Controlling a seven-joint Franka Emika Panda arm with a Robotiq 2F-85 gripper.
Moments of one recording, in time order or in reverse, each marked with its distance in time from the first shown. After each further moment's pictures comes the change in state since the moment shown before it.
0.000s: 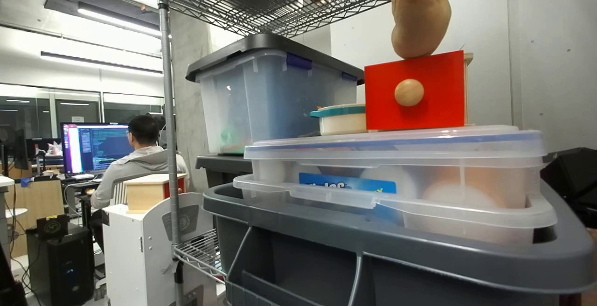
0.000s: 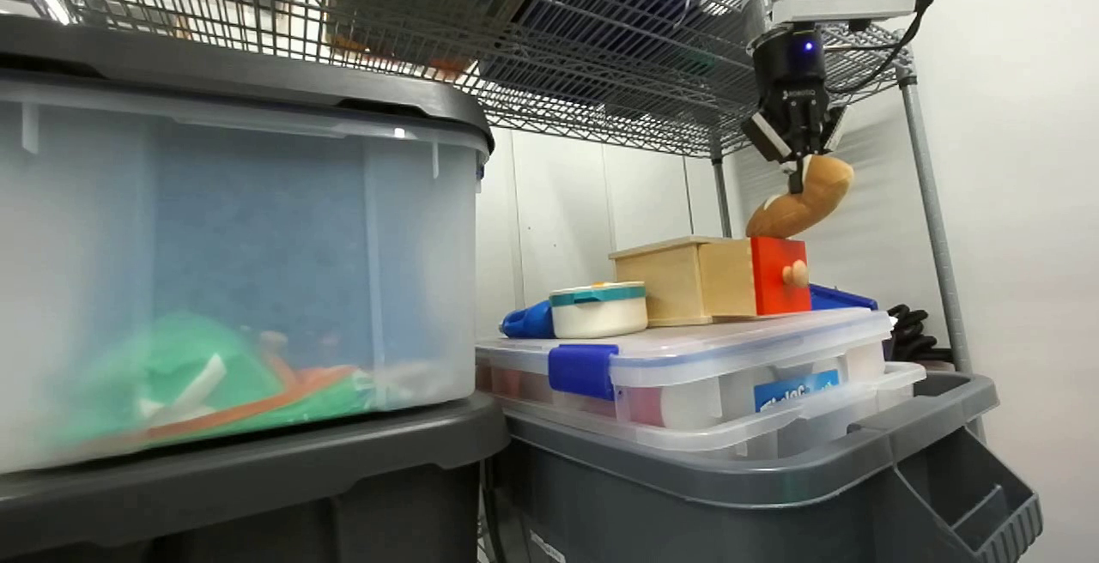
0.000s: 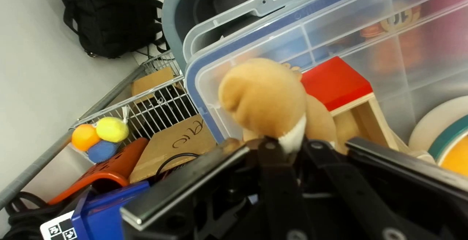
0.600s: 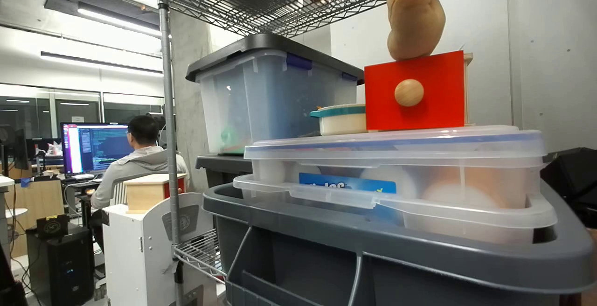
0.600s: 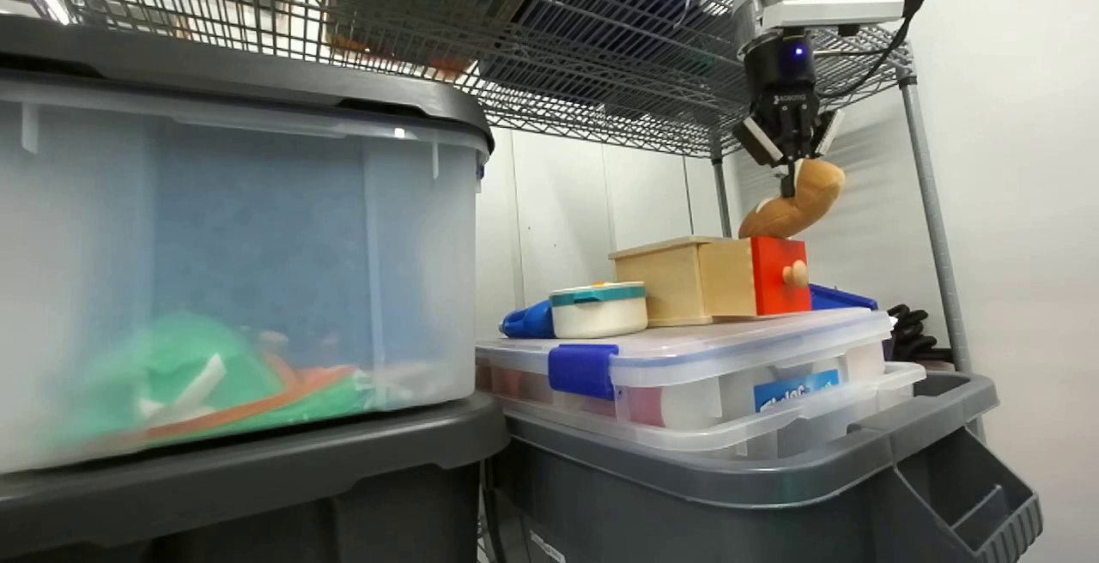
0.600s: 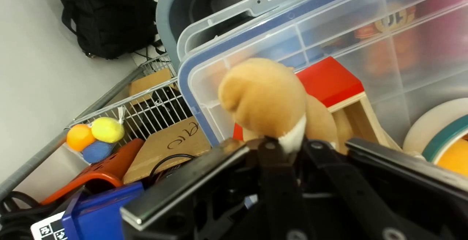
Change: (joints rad) arm 0.010 0.026 0.003 0.029 0.000 -0.015 0.000
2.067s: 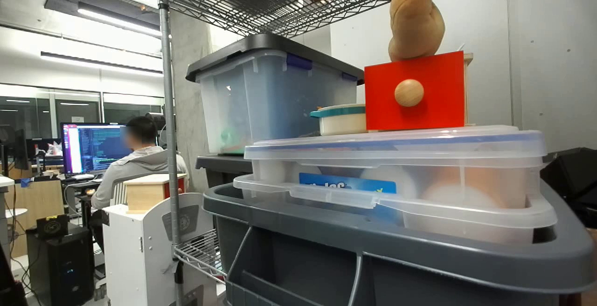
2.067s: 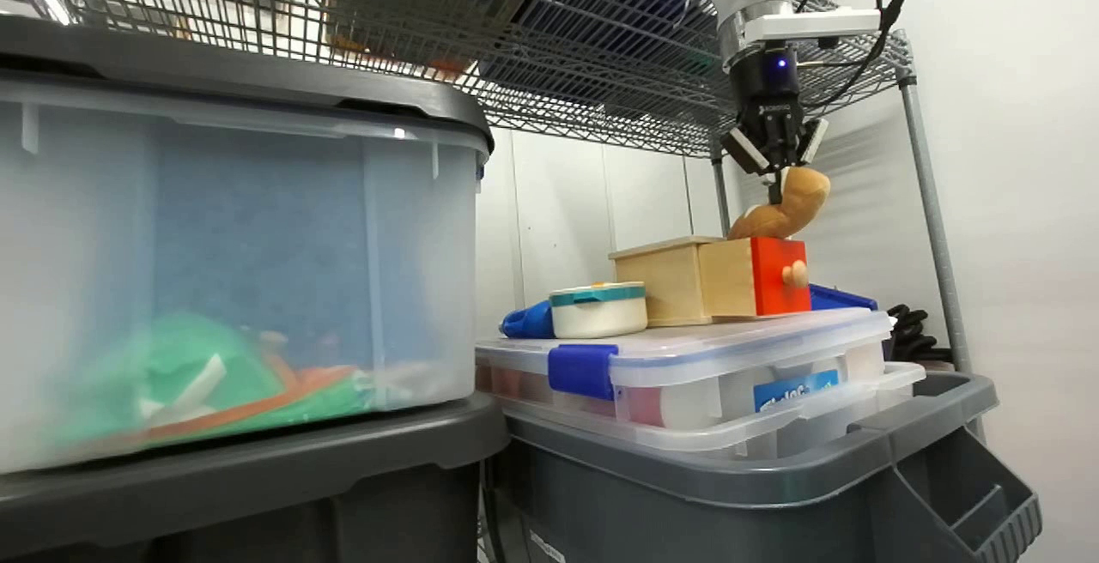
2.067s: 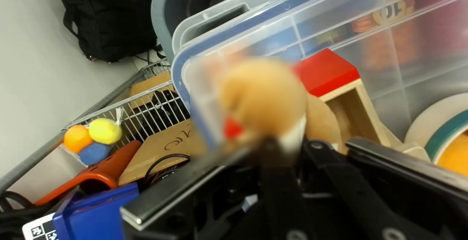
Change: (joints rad) arm 0.008 0.080 0.000 0.102 0.000 -0.055 0.005
